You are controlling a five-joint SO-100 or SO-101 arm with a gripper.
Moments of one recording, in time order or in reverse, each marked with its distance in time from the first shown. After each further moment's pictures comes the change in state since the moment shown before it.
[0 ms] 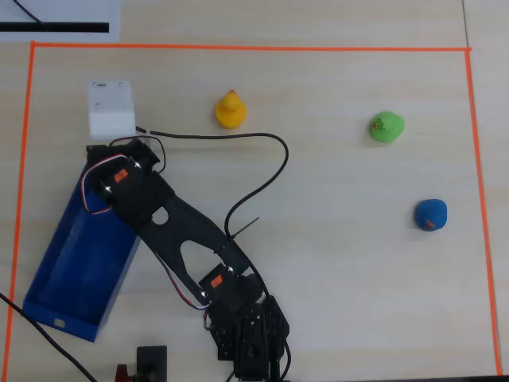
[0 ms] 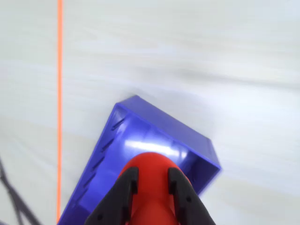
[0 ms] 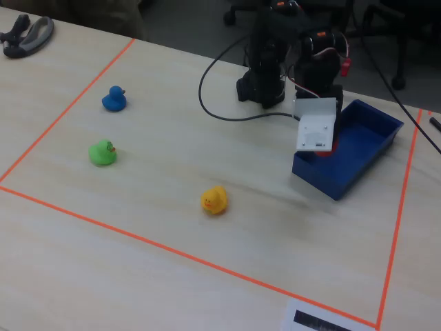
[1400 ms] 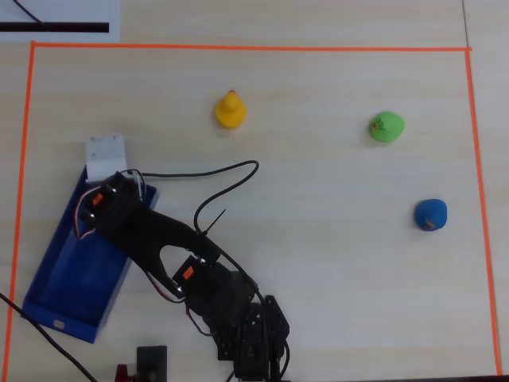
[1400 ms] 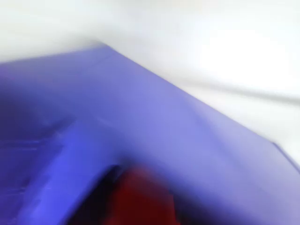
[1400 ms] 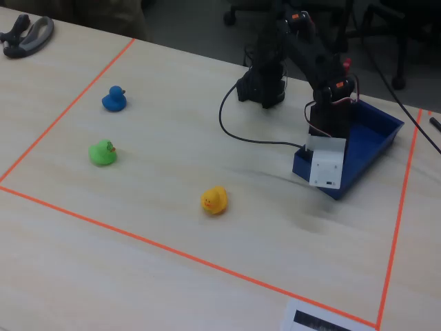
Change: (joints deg) arm -11.4 -12.6 18.4 -13.2 6.5
